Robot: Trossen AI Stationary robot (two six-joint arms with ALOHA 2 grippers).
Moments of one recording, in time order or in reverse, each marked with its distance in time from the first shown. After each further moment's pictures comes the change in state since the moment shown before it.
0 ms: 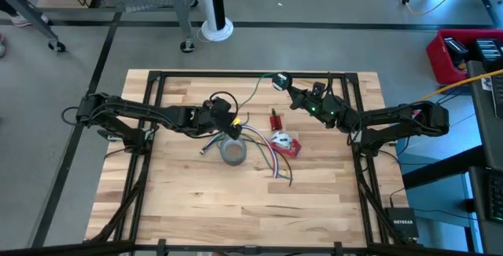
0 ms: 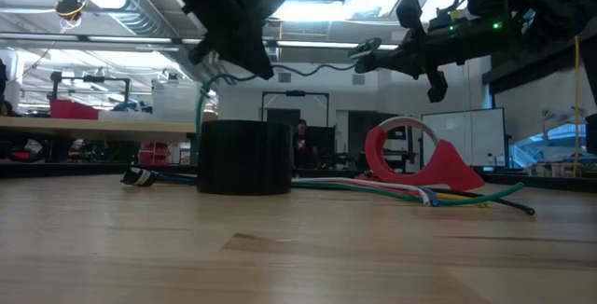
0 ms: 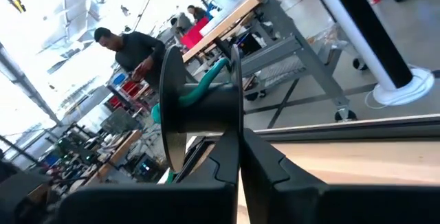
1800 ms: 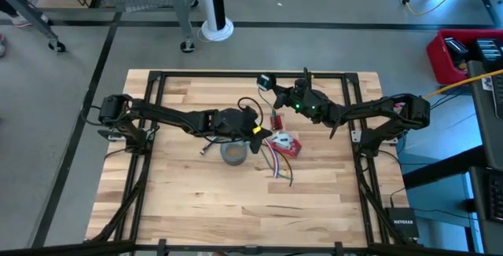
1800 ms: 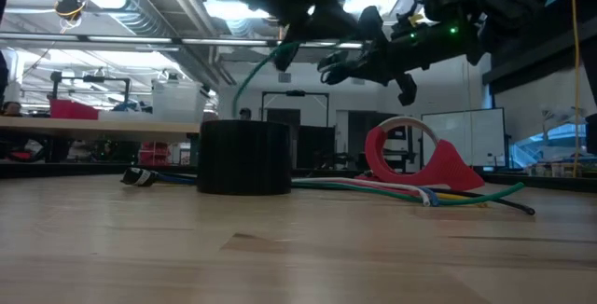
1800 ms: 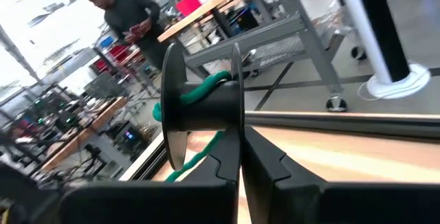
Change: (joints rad) left arm -0.014 0.224 0.104 0.522 0.473 0.037; right arm -0.006 0.226 0.196 -0.066 -0.049 -0.077
